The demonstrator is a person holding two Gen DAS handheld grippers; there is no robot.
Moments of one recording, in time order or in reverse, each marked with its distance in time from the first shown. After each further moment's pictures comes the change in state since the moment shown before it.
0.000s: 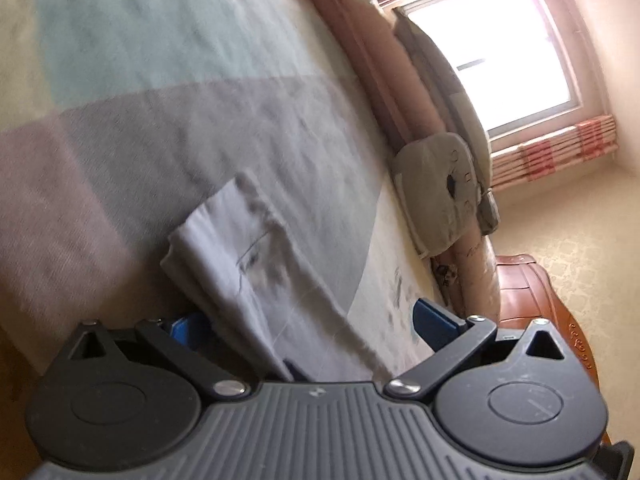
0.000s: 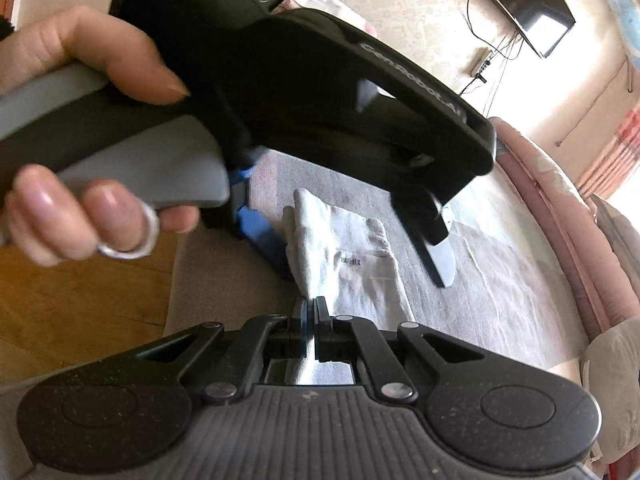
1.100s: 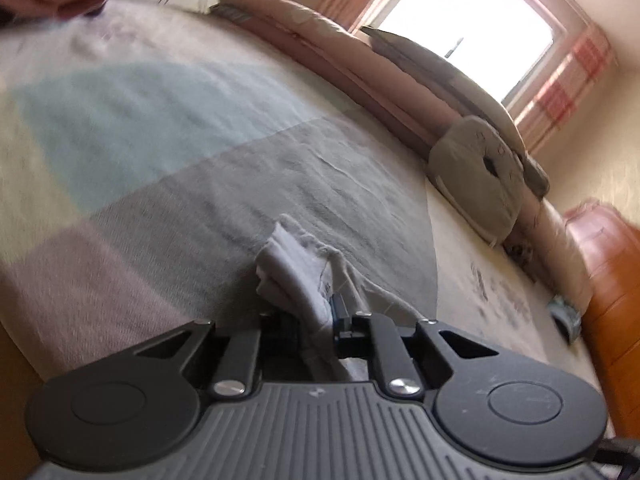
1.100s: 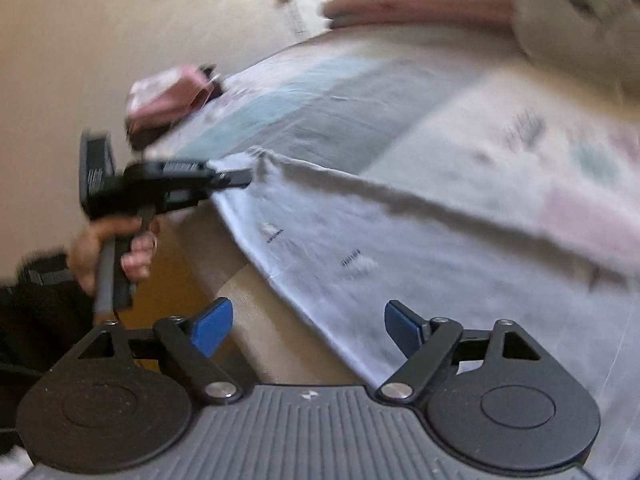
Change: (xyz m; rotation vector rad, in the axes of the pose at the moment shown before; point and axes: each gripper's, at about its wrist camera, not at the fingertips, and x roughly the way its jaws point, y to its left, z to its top) left arm 0.004 -0.022 -0.016 0.389 -0.140 0.234; right arm -0.101 -0.108 -0.162 1.034 -0.024 0.231
